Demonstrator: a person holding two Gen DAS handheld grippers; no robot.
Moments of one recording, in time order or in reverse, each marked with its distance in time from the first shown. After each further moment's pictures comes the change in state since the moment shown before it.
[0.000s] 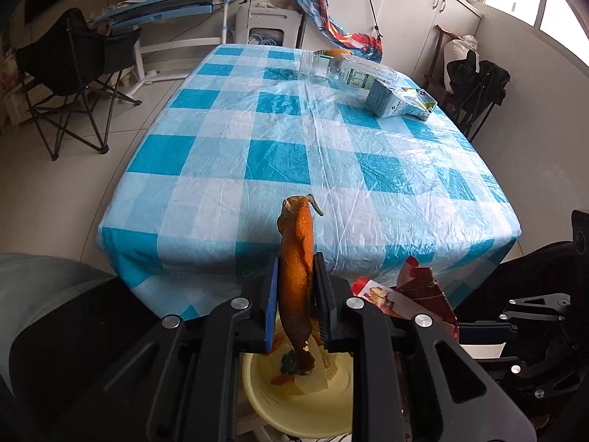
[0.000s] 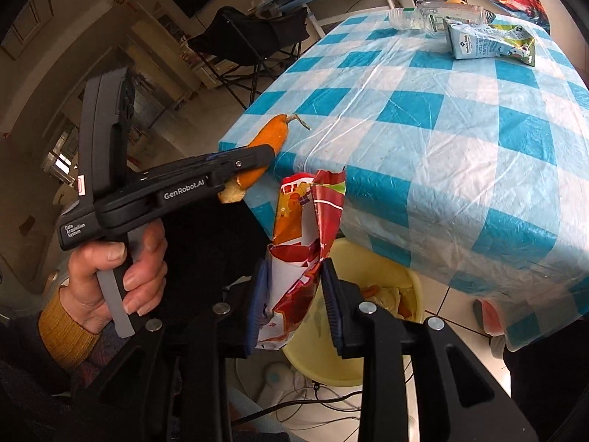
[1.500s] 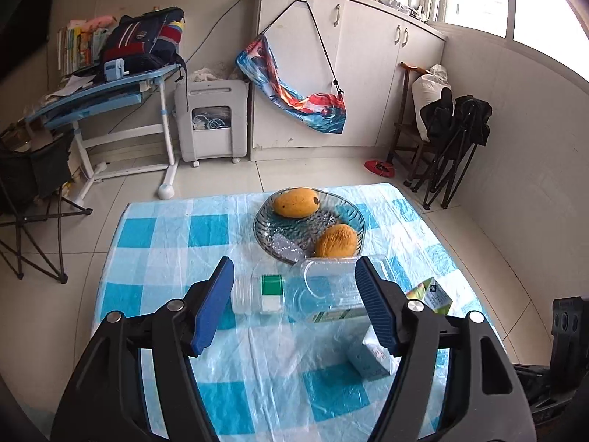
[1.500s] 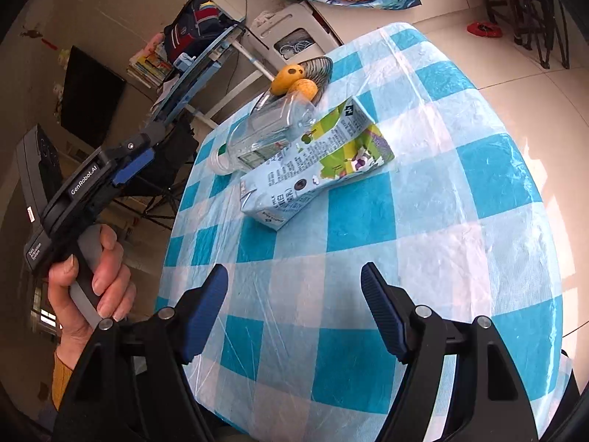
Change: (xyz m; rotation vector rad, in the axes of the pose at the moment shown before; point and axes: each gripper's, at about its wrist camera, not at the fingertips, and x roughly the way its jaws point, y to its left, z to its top) left arm 0.117 -0.071 0.292 0.191 -0.207 -0.090; right arm -0.054 -0.171 0.106 0.539 -0.305 -0.095
